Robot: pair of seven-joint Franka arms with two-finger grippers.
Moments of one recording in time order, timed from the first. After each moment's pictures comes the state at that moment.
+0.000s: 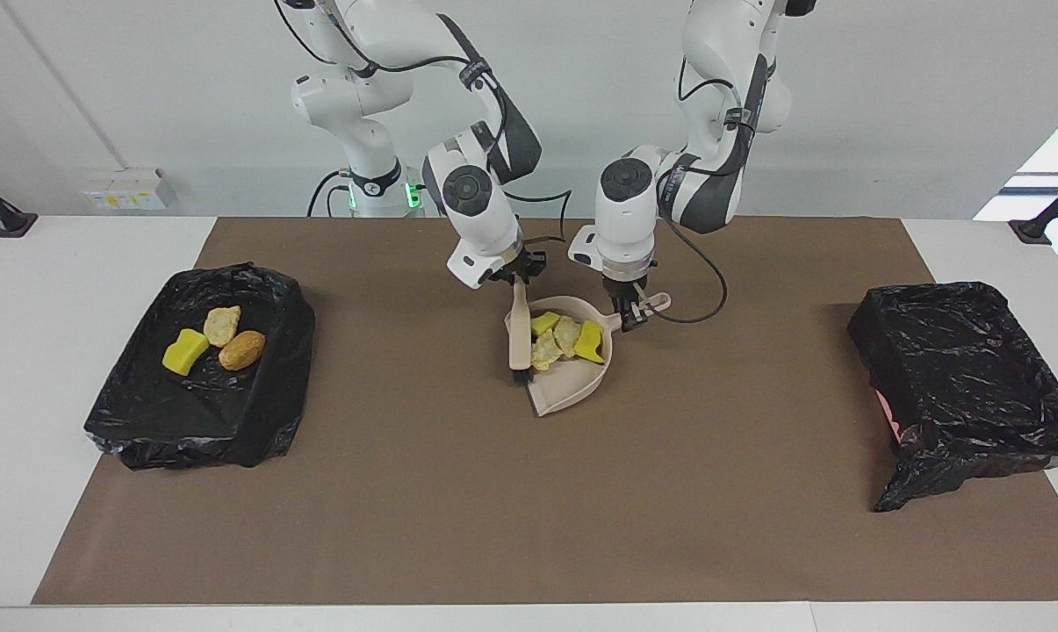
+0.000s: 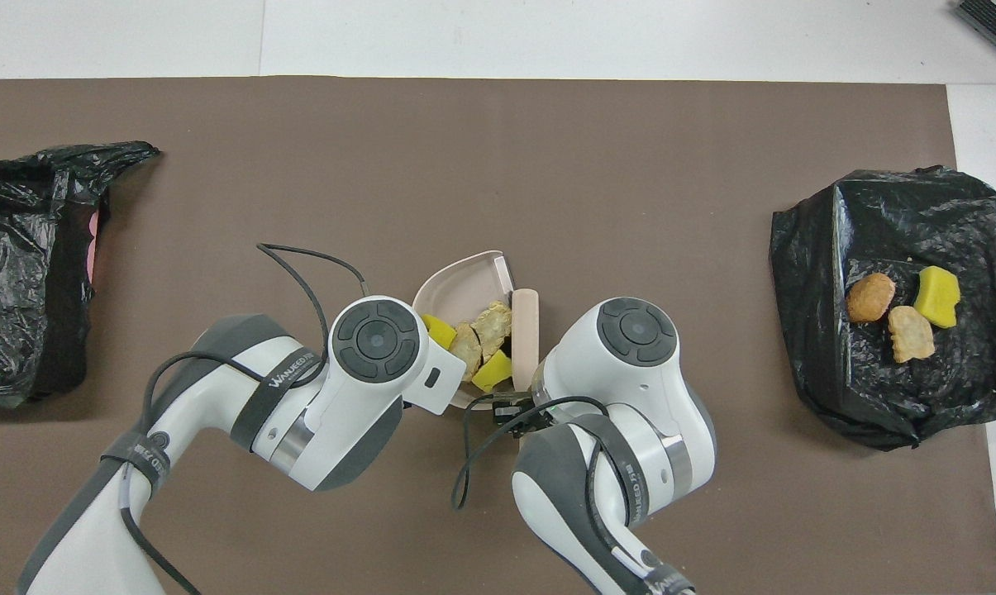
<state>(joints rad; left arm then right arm) -0.62 0.16 0.02 -2.08 0.14 2.17 0.68 0.42 0.15 0.15 -2.07 0.37 2.04 0.40</state>
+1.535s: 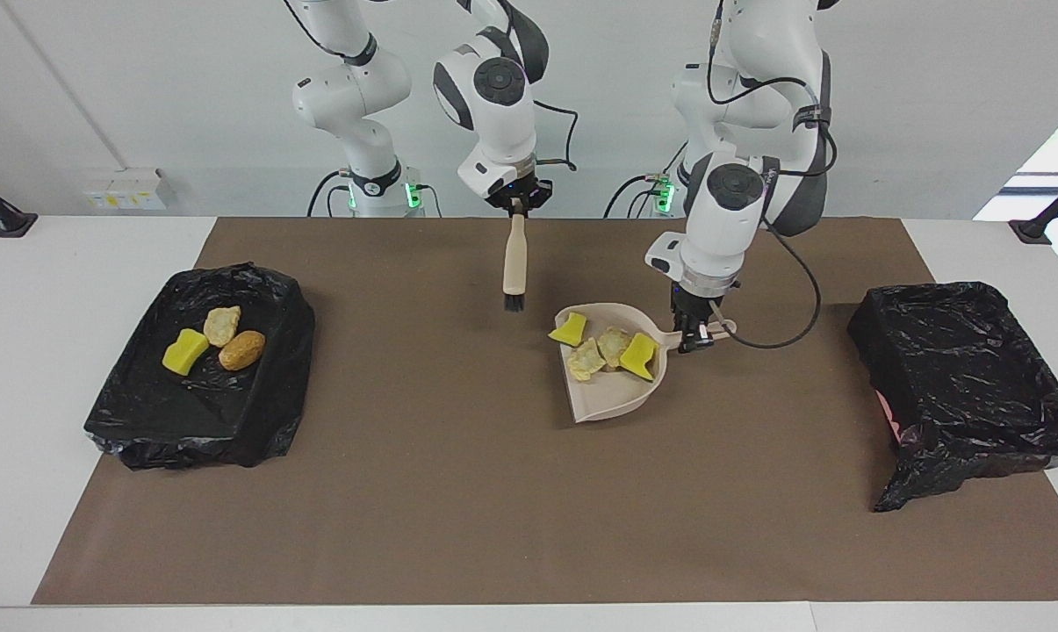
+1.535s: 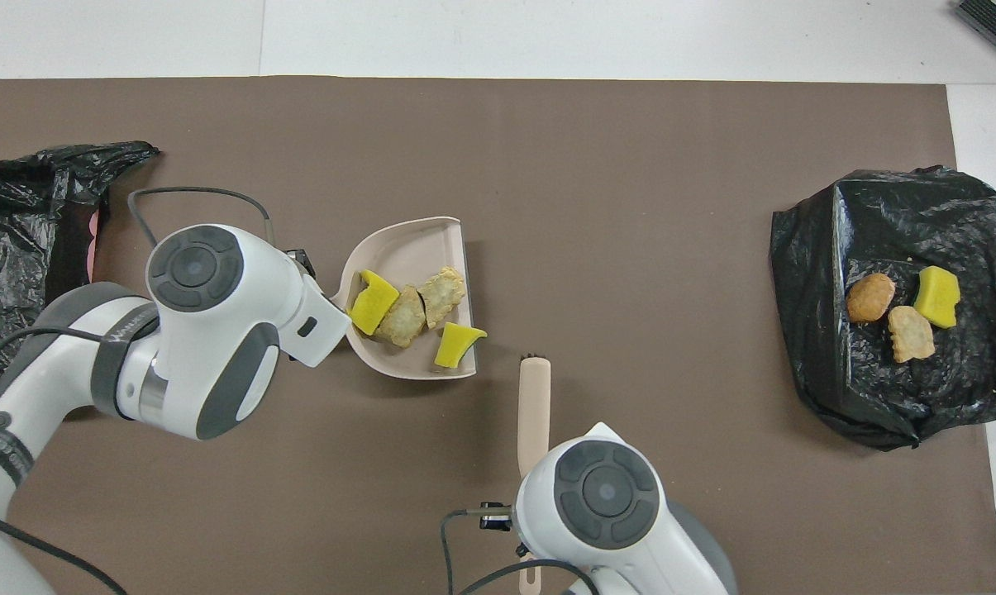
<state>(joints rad) -0.37 0.11 0.03 -2.06 0.03 2.21 1.15 0.61 -0.14 0.16 -2.26 0.29 1.97 0.70</state>
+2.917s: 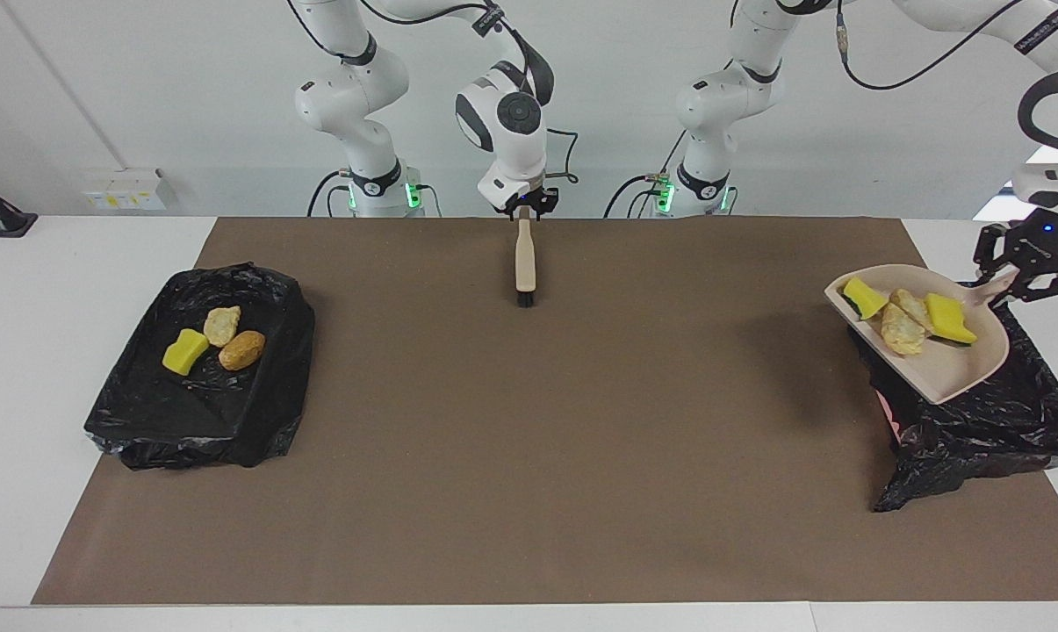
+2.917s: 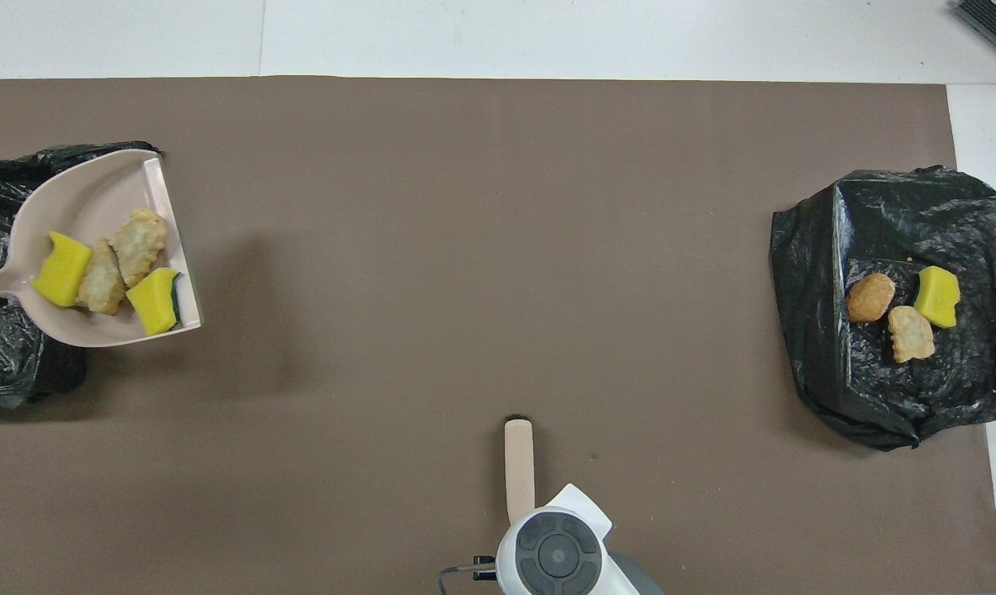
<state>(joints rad) 0.43 0.20 0.04 -1.57 -0.09 1.84 1.73 0.71 -0.12 0.16 -2.43 0.33 2.13 0.70</state>
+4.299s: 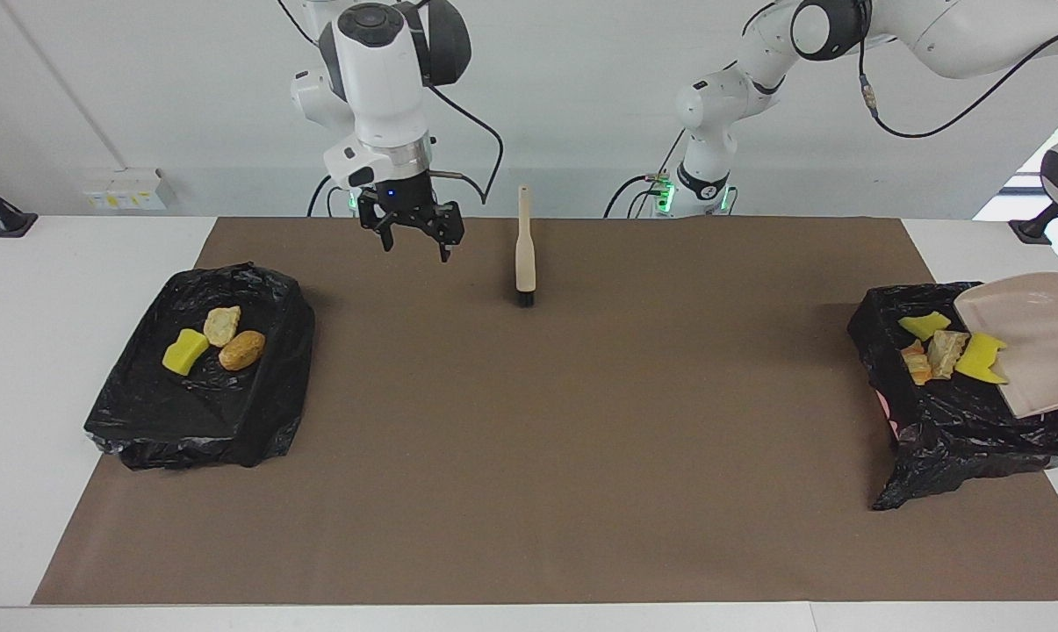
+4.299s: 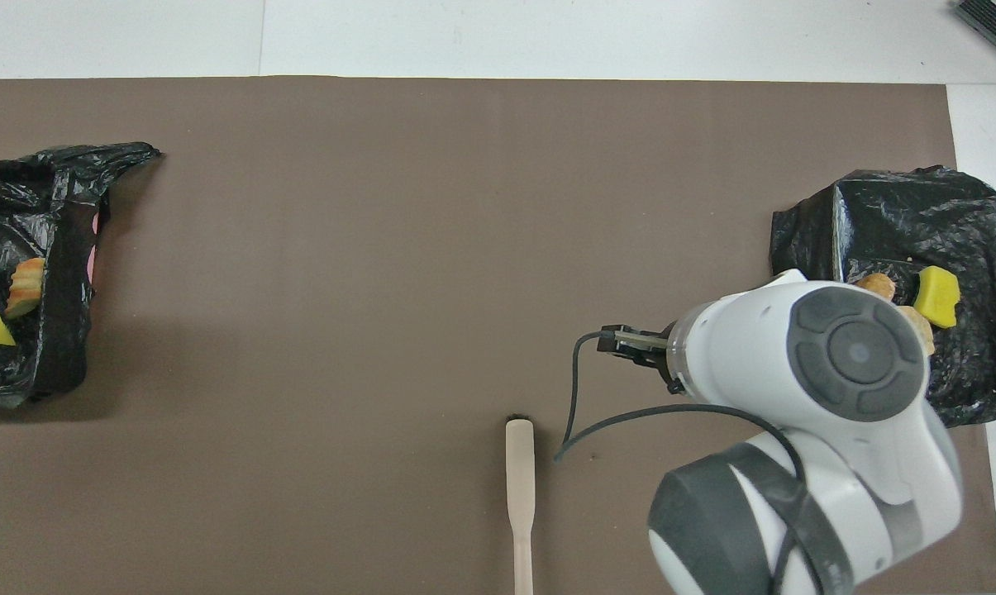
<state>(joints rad) 0.36 0.39 0.01 -1.39 0.81 1.97 1.75 0.17 -0.13 0.14 -1.90 -0.02 1.84 0.55</state>
